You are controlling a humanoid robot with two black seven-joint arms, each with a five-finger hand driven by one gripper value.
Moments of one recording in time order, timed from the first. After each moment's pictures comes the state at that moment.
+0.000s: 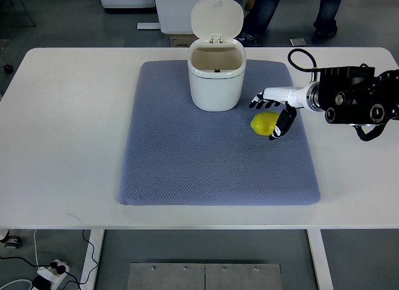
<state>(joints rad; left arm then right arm) -0.01 0.00 -0.10 -0.16 0.00 0.21 -0.12 1.77 -0.17 -1.06 1.17 -0.23 -0.11 0.17</state>
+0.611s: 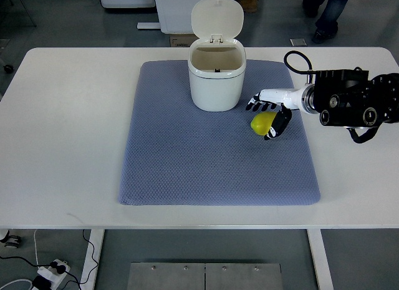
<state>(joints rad) -0.01 0.00 -0.10 -0.16 0.00 0.21 -0.12 1.74 -0.16 -1.04 1.13 -0.23 -0.11 0.17</state>
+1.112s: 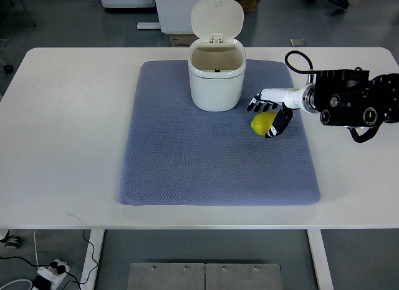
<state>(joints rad) -0.01 0.00 -0.10 -0.16 0.00 0.21 -0.12 1.74 -0.16 -1.04 1.12 -0.24 -0.11 0.17</state>
